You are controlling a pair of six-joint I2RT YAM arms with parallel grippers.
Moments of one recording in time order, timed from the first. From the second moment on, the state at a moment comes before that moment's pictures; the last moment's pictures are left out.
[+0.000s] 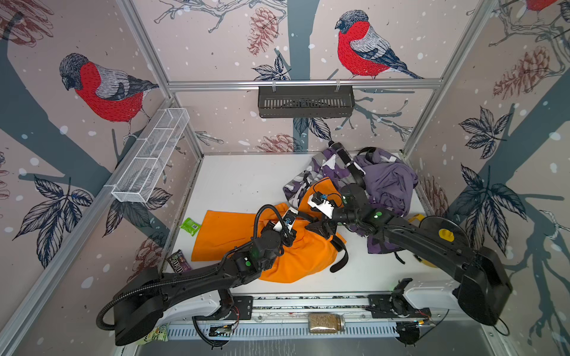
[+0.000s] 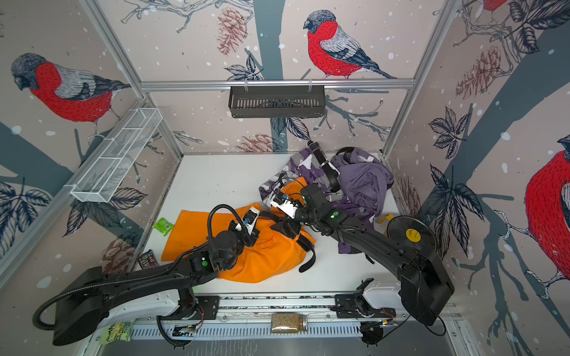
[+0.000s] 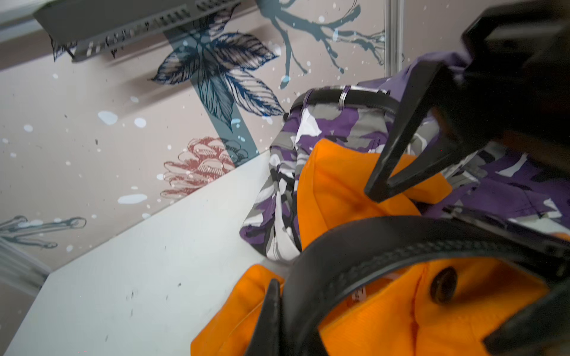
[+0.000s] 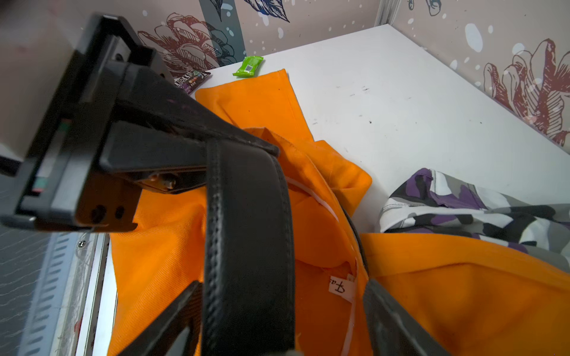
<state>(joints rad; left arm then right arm) -1.04 1.05 0.42 0.48 -0.58 0.20 0.71 1.31 0.91 -0.20 -0.55 -0.29</state>
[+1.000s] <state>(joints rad) -1.01 1.07 0.45 0.55 -0.52 0.29 0.71 1.23 0.79 -0.08 -0.57 -0.16</state>
